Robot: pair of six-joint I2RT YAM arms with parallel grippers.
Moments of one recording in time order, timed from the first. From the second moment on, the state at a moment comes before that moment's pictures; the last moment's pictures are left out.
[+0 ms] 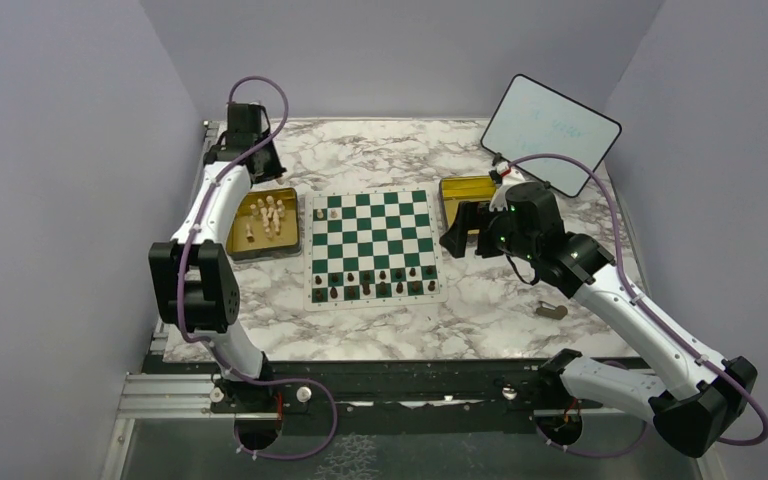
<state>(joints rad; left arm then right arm) 0.01 1.68 1.47 -0.58 -0.01 -0.30 0.60 1.04 1.00 -0.54 -0.02 0.43</state>
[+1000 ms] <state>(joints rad) -0.28 2.10 1.78 -0.66 -0.08 -0.28 0.60 1.03 1.01 -0.59 0.00 0.43</state>
